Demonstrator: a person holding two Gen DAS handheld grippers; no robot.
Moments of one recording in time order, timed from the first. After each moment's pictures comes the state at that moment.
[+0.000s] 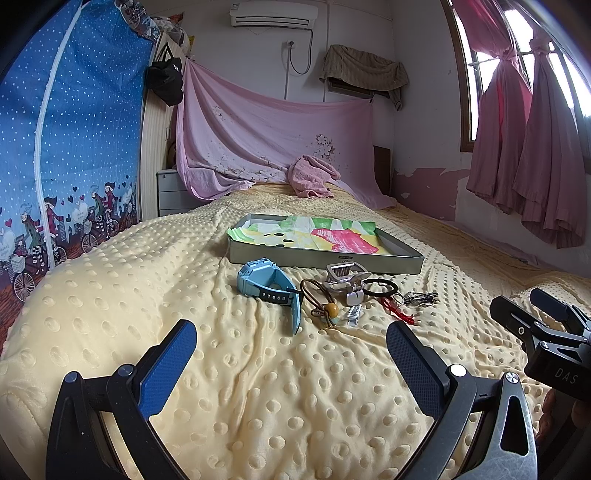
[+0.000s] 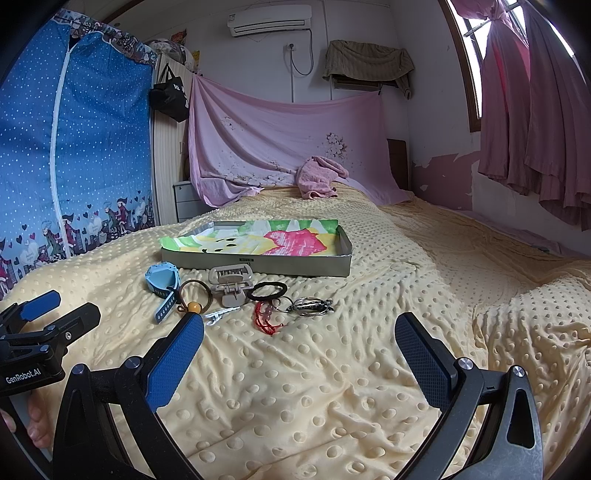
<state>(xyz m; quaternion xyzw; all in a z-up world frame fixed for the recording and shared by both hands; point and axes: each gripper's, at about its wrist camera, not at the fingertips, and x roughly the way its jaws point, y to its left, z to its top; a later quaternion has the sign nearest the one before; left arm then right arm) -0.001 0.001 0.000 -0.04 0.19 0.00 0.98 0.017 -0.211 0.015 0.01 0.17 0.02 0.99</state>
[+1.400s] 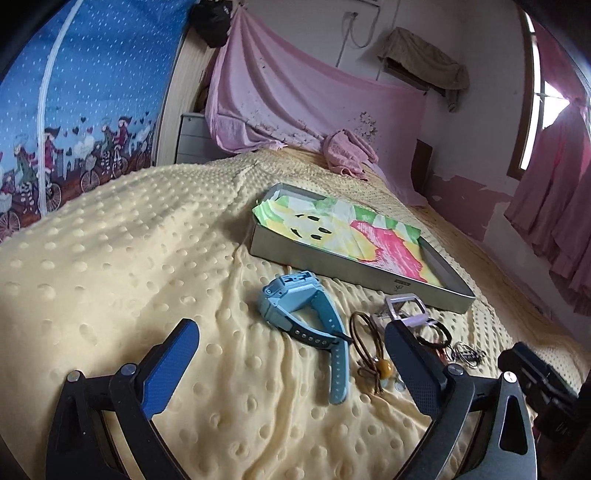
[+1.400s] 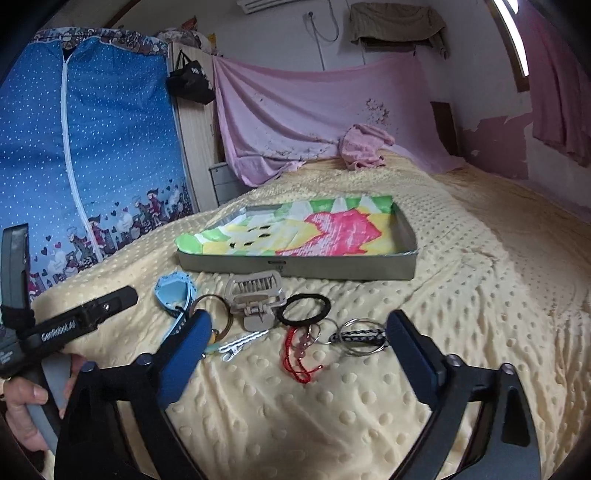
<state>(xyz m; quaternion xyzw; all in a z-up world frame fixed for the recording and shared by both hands) 0.110 0.053 -0.009 -0.15 0.26 0.03 0.95 0.123 -0.199 0.002 0.05 0.24 0.14 0.96</state>
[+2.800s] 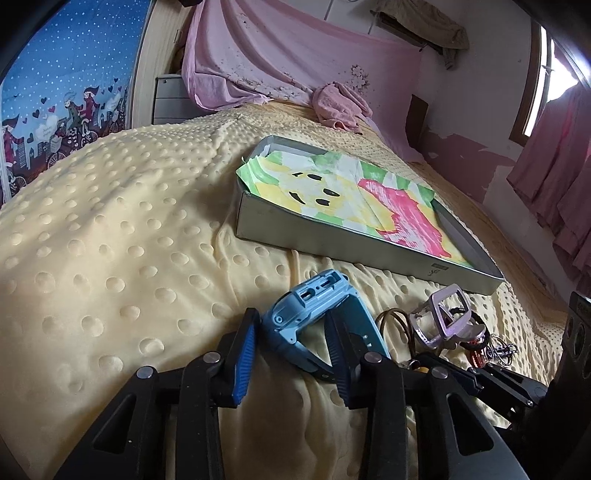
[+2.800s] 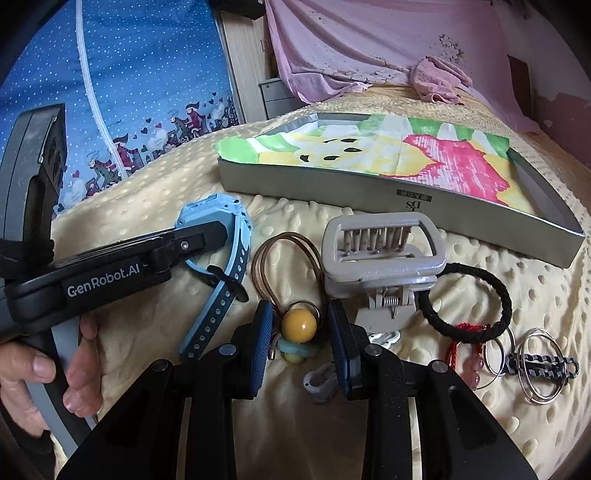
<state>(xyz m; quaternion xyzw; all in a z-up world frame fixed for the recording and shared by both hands) 0.182 0.068 -0.031 -0.13 0.34 -0.01 0.93 0.199 -0.085 -0.052 -0.01 0.37 0.24 0.90</state>
